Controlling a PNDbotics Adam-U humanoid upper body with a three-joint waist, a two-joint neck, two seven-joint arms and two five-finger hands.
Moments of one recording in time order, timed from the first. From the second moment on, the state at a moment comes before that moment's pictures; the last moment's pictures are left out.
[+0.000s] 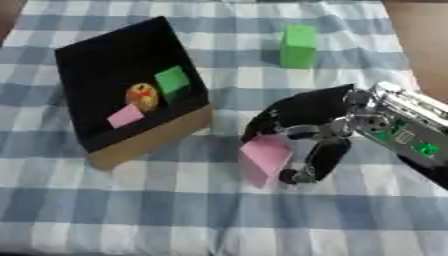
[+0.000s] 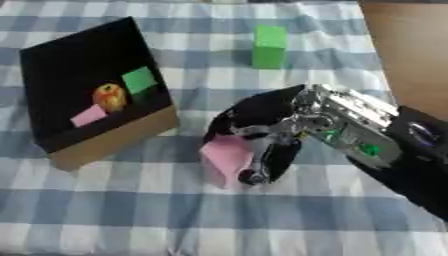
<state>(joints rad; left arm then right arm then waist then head) -0.27 0.29 0.02 -1.98 -0.18 -0.12 0.53 -0.76 -0.77 0.70 -1.76 0.52 -0.15 0.73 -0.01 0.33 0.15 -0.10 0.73</state>
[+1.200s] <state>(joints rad) -0.27 0.28 0.02 -1.98 -0.18 -0.12 0.52 -0.81 -0.82 0.57 -1.97 0.36 -0.03 0.60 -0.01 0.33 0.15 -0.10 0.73</state>
